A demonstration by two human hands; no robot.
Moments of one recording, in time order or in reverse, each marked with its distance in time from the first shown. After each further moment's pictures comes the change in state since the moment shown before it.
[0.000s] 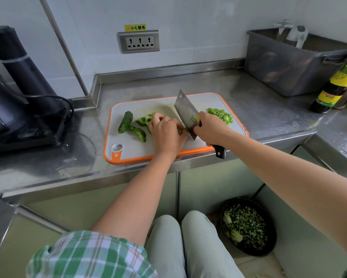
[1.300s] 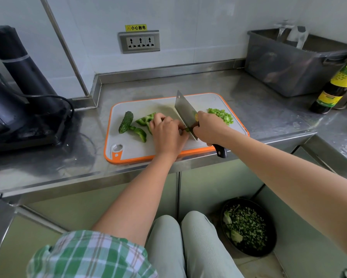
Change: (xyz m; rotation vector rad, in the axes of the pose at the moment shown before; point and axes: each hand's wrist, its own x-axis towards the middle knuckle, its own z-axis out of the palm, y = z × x) left_hand -0.001 0.003 -0.003 0.032 -0.013 0.019; right_hand 0.005 -0.003 0.001 -0.083 -0.004 0.019
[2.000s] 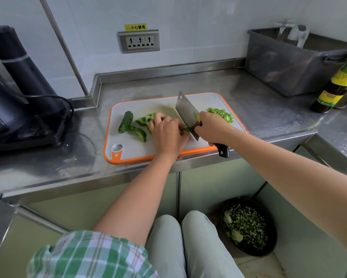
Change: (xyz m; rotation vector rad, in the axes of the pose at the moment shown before) left_hand -0.001 0.001 0.001 0.034 0.029 -0.005; right_hand -0.004 0.004 -0.005 0.052 -0.044 -0.013
